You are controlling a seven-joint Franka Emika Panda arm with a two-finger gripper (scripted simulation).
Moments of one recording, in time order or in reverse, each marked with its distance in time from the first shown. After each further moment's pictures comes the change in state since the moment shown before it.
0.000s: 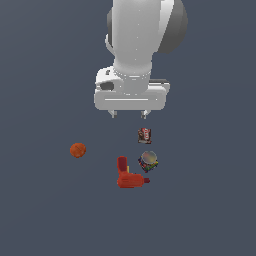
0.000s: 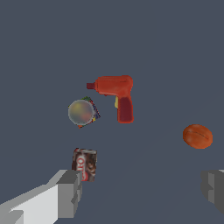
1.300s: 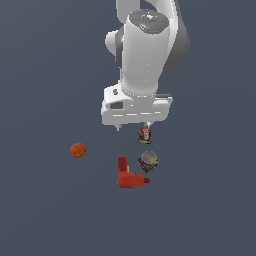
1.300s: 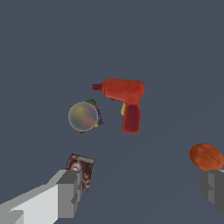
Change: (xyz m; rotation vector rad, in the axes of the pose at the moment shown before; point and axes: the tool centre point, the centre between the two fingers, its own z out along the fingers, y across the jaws) arm 0.020 -0.015 0.035 -0.021 -0.002 -0.127
